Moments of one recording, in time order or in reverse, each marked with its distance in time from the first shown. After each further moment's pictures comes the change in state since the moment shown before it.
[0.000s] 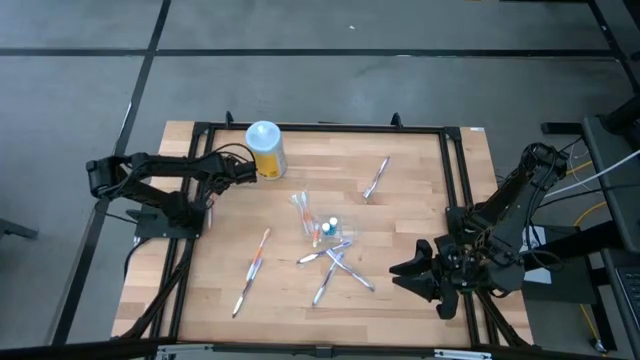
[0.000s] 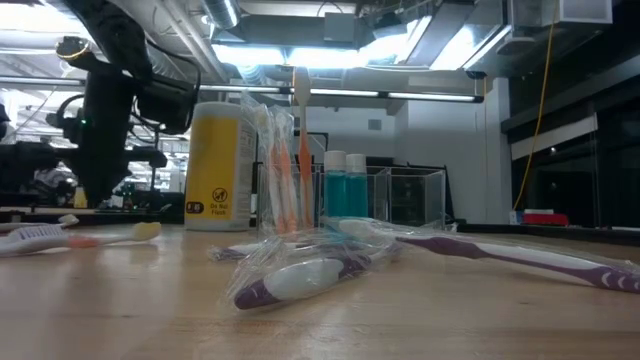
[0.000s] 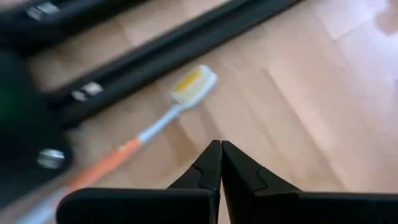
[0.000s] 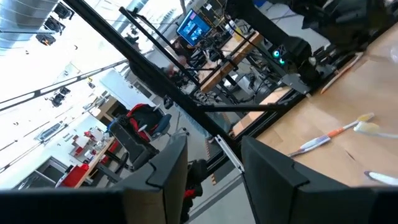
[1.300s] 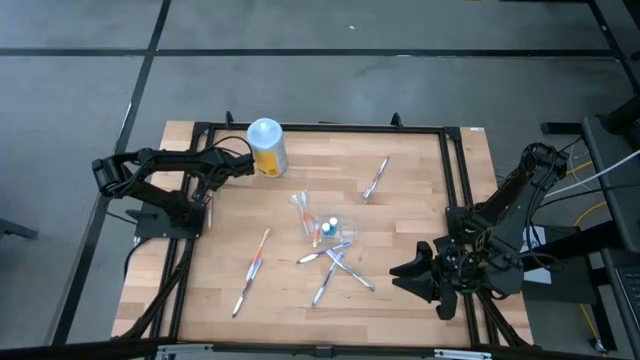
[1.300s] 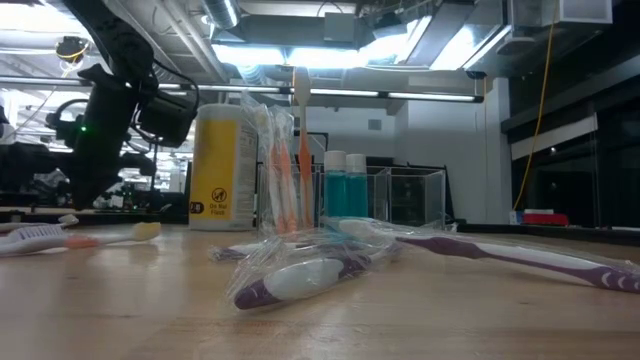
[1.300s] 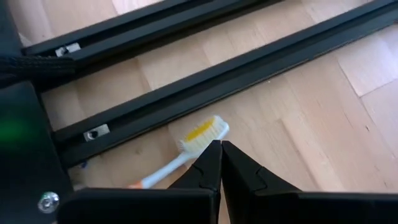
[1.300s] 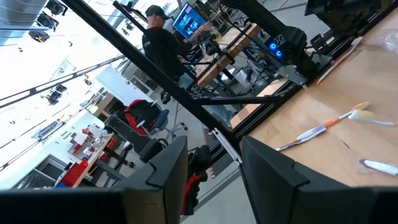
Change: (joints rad) left arm 0.139 0.061 0.000 -0.022 -0.034 0.010; right arm 0.007 0.000 0.000 -0.048 0.001 0.056
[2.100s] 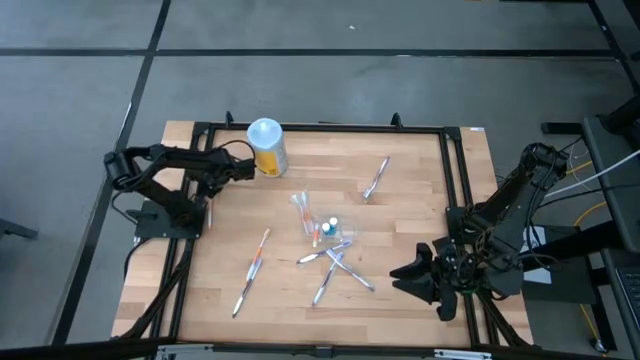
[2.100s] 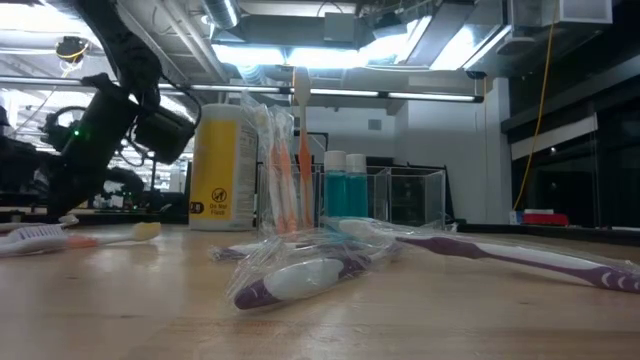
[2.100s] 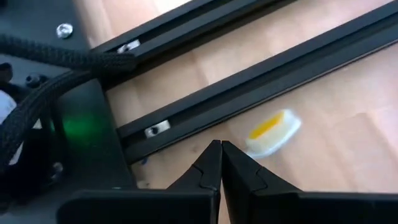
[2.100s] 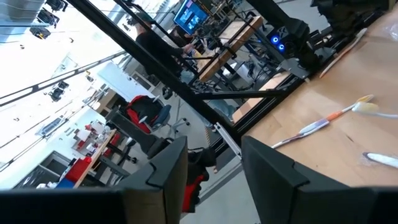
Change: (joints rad) left arm -0.002 0.100 0.000 -0.069 0.121 0.016; right arm 0.005 0.000 0.000 -0.016 -0.022 0.025
